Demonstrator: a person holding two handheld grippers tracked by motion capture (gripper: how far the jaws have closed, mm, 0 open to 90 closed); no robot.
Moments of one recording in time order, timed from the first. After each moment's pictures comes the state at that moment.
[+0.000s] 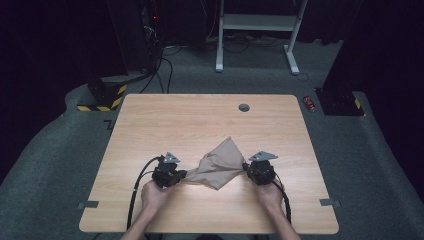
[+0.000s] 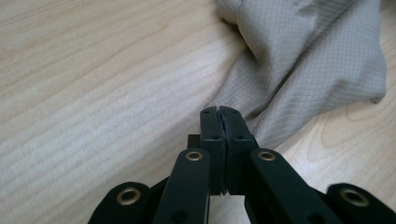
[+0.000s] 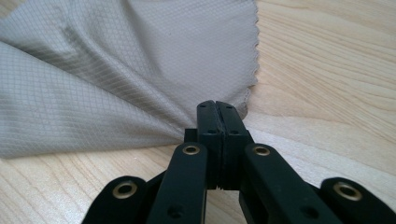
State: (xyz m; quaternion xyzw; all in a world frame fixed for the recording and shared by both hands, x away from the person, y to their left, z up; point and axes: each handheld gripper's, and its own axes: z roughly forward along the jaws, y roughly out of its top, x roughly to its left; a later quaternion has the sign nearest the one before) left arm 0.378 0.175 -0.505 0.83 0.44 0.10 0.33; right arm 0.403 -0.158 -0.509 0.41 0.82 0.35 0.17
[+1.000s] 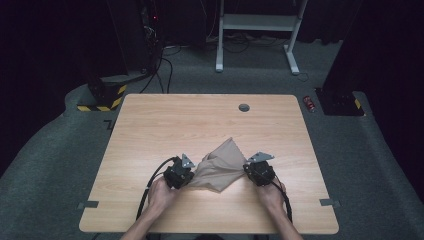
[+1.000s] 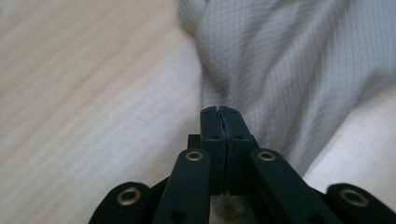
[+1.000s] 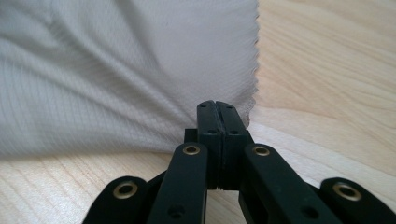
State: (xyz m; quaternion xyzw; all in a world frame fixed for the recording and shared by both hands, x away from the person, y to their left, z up) left arm 0.374 0.139 -0.501 0.88 0.37 0.13 0.27; right arm 0.401 -0.157 -0.507 0.40 0.84 0.32 0.19
